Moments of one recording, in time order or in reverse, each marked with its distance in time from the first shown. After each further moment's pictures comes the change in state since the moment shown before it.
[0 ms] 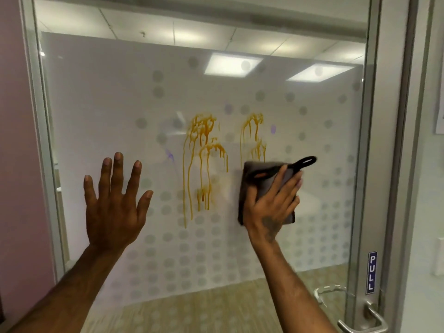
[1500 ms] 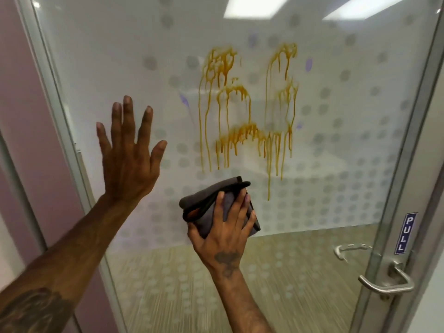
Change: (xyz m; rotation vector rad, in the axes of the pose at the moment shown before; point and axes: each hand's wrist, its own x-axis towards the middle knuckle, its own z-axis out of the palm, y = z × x) left_hand 0.045 -0.021 -0.025 -0.039 0.006 0.002; right_hand -0.167 -0.043 0.022 0.066 -0.116 -0.353
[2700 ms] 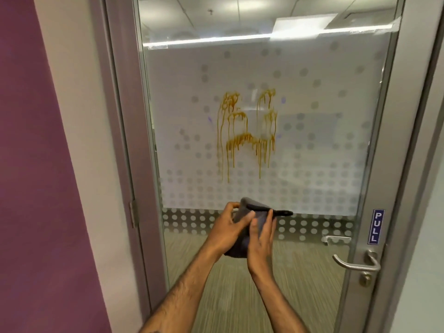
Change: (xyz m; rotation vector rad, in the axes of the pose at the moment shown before) left_hand -0.123 0.232 -0.208 -1.156 -0.804 -0.836; right_hand -0.026 0.060 -0.247 1.025 -0.618 0.686
